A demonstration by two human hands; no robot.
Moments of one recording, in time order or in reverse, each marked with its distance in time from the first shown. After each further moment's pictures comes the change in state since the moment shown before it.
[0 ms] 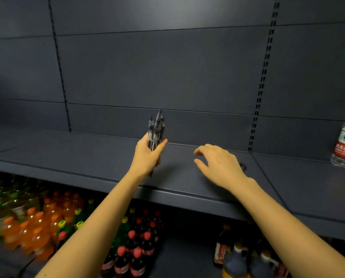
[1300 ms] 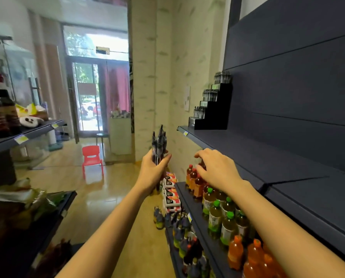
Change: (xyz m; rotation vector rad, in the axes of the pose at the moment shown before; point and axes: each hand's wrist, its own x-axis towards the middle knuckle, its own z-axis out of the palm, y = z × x) left_hand -0.109 -0.074 -0.647 0.519 0.842 -0.136; right_hand 0.210 -0.676 0.162 0.465 0.024 -0.925
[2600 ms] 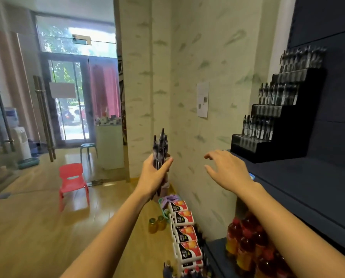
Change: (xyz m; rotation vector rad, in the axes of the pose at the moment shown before) left_hand 0.499 -0.350 -0.092 0.020 -0.040 -0.015; right_hand 0.521 0.045 0.313 -0.035 -0.011 0.107
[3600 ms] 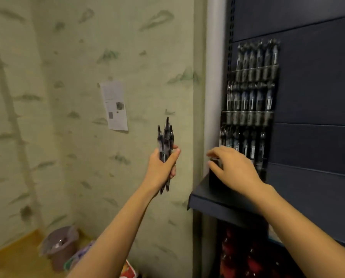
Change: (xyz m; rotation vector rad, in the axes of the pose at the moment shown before) left_hand 0.317 -0.135 0.168 -0.474 -0.629 0.056; right_hand 0.198 0.109 0.085 -0.240 0.137 0.553
